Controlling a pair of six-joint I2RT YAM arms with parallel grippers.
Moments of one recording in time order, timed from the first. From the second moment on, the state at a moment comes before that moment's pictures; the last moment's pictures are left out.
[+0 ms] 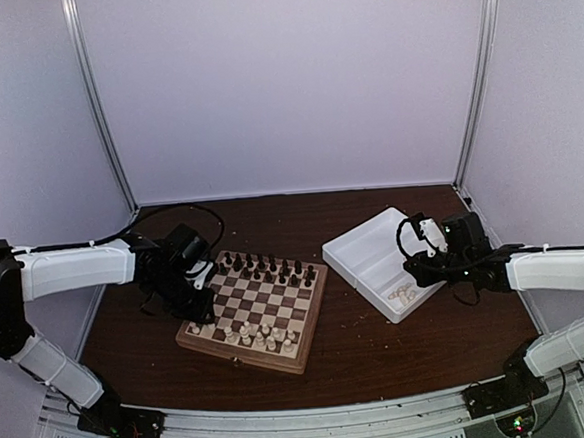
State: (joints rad) left arm -0.66 1.49 0.94 -0.73 0.06 -0.35; right arm 0.46 1.22 0.55 0.02 -0.06 0.21
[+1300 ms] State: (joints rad) left arm -0.71 1.57 1.03 -0.73 0.07 -0.34; right arm 0.46 1.22 0.55 0.02 -0.06 0.21
